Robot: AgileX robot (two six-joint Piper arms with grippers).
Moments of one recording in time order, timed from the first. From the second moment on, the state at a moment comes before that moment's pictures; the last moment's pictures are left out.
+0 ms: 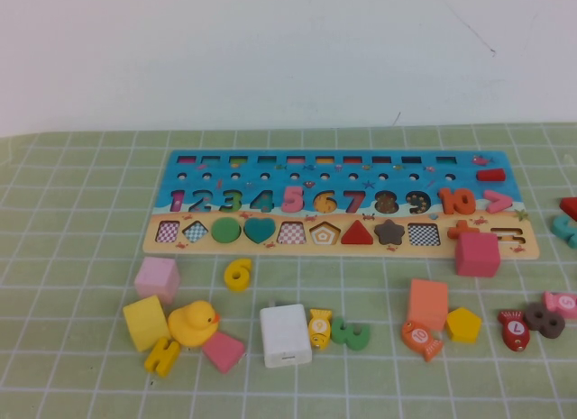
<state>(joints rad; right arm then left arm) 0.01 -0.02 0.02 0.07 0.42 -0.01 0.03 0.01 -0.37 0.06 -0.06 -0.12</state>
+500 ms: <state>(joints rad) 0.01 -0.02 0.02 0.07 0.42 -0.01 0.03 0.49 -0.67 0.08 0.64 -0.05</state>
